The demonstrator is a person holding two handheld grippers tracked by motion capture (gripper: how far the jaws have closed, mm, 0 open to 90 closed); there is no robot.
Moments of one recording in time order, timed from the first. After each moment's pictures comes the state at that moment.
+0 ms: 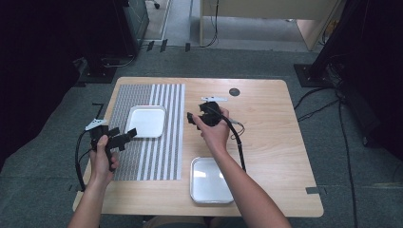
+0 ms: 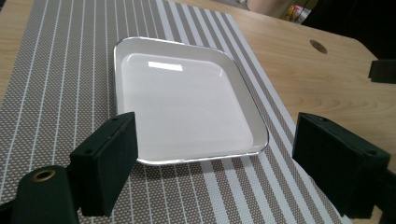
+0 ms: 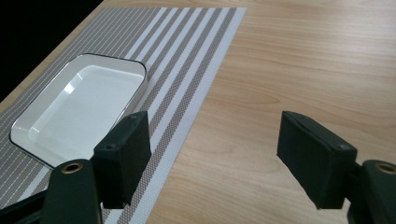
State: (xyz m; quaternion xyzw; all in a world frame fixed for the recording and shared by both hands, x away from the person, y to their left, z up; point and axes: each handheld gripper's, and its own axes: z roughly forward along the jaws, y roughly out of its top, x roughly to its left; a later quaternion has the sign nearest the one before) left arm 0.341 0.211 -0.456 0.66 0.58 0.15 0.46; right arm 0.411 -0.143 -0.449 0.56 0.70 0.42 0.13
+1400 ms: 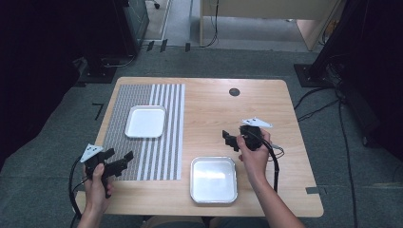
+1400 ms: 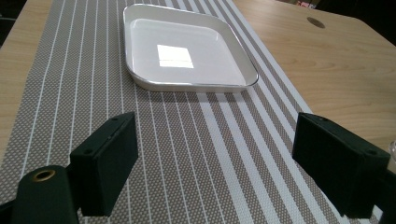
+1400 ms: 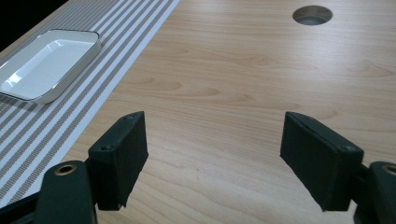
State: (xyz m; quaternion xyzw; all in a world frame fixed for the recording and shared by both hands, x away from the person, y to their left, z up) left arm 0.260 0.214 -0.472 0.66 0.57 0.19 0.46; right arm 0.322 -0.253 -0.453 0.56 0.68 0.42 0.18
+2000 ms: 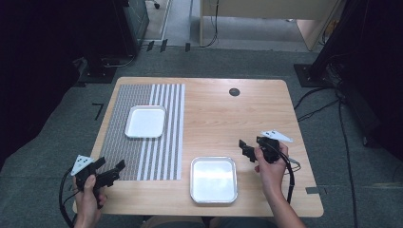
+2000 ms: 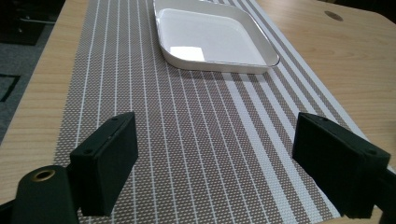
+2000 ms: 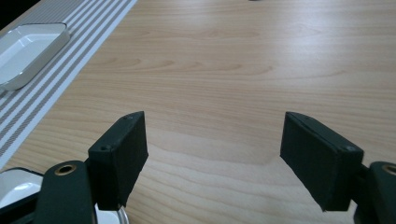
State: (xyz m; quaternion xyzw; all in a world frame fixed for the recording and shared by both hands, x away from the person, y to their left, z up) left arm 0.234 0.235 -0.482 0.65 0.58 0.21 0.45; right arm 0.287 -0.302 -0.471 0.59 0.66 0.42 0.19
